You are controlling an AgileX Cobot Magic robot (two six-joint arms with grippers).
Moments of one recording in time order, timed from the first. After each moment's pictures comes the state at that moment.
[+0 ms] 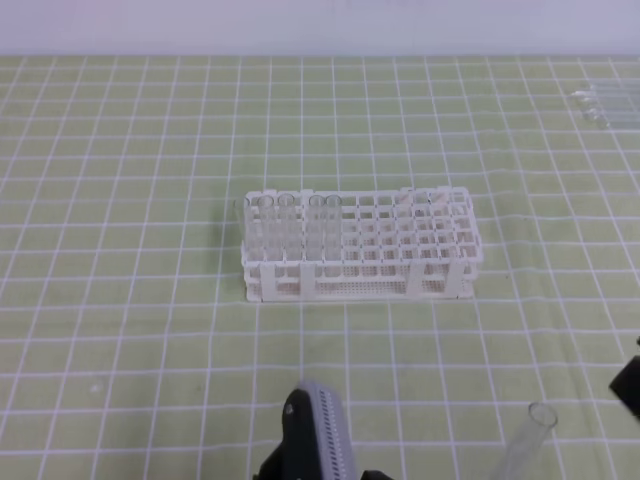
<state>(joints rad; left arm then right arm) -1.05 1.42 -0.37 0.63 -0.85 -0.48 0.04 0.29 -0.31 1.59 0.78 -1.20</state>
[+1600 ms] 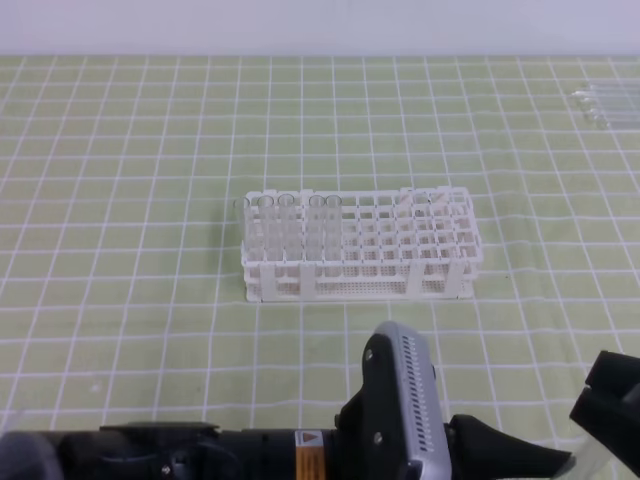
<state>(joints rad) -1.05 1.56 -0.61 0.69 -0.95 -0.43 0.04 0.42 -0.37 1.50 0.96 -1.33</state>
